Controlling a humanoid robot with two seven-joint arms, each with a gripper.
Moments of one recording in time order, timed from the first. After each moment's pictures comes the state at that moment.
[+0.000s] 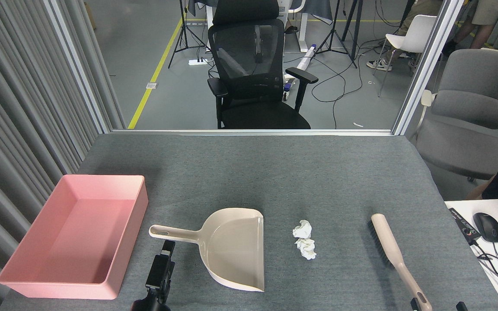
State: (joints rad) left arm 0.13 -0.07 -0.07 -1.55 -0.19 -0.18 -0.04; right arm 0.33 -0.02 -0.40 -1.59 1.43 -0.34 -0.15
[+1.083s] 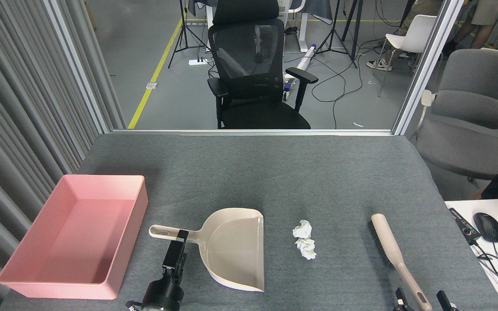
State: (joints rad) left arm -0.05 -0.09 -0.07 -1.29 -0.19 -0.19 -0.04; right arm 0.22 -0.03 -0.37 -1.44 1.43 -0.37 -0.16
